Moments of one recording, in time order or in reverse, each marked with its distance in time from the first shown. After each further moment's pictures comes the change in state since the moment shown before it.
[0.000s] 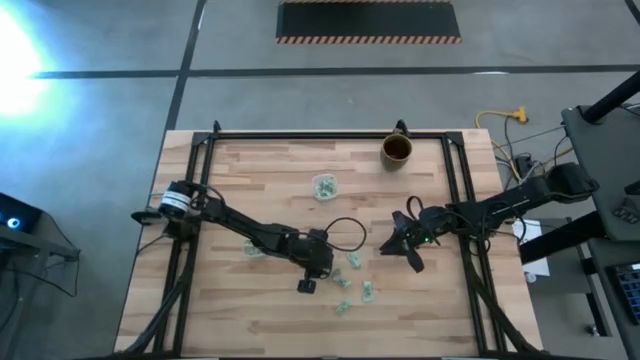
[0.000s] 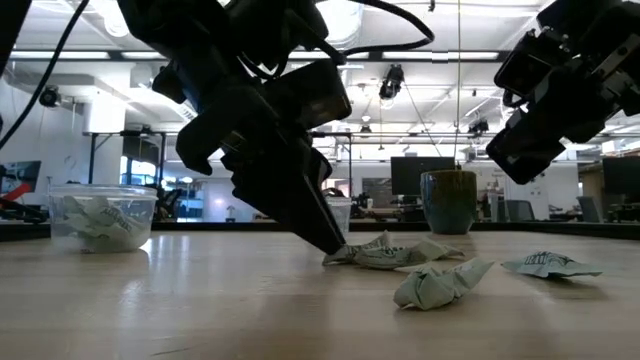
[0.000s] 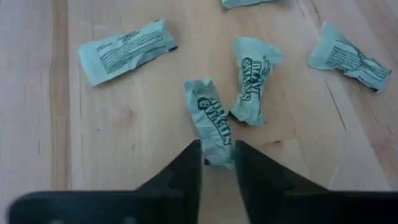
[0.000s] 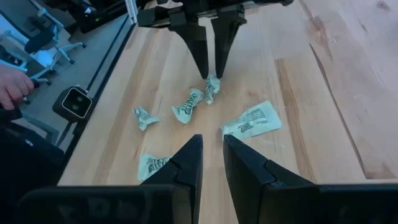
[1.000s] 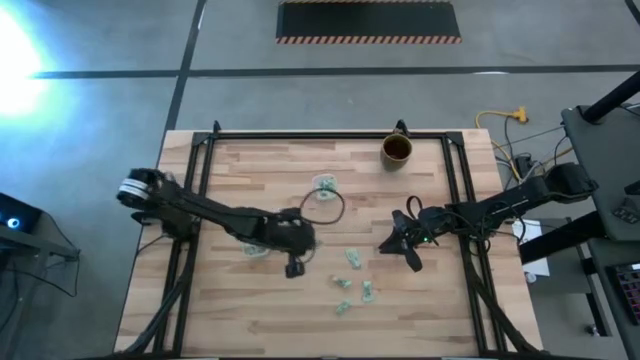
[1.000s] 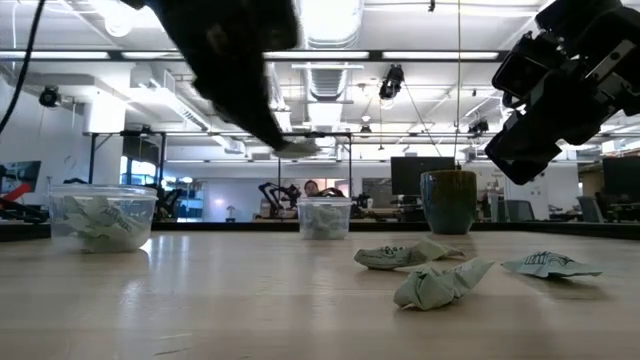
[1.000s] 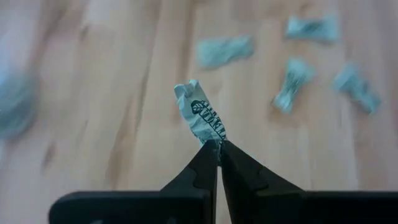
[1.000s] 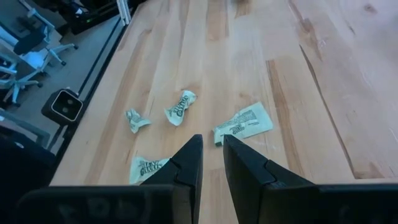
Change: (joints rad) left arm -0.008 -0.315 0.014 -0.408 -0.223 -0.218; right arm 0.000 0.012 0.004 0.000 0.030 -0.002
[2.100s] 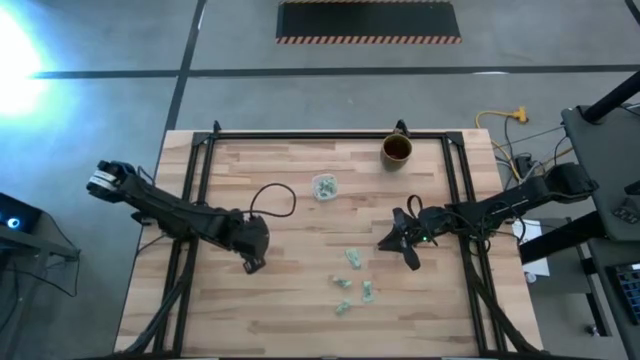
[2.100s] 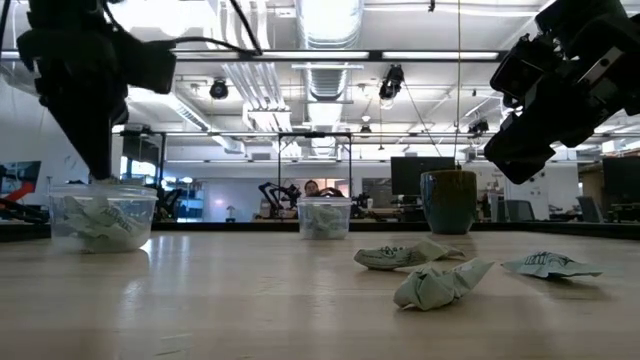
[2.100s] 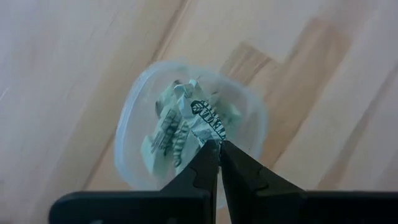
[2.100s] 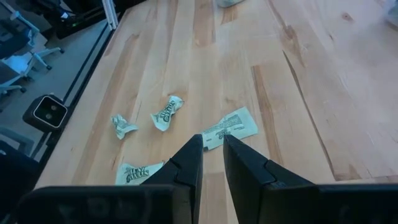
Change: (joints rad) left arm -0.101 -0.306 -0.226 -0.515 0.015 -0.568; right arm -0.001 0.001 -0.001 0.001 0.053 -0.008
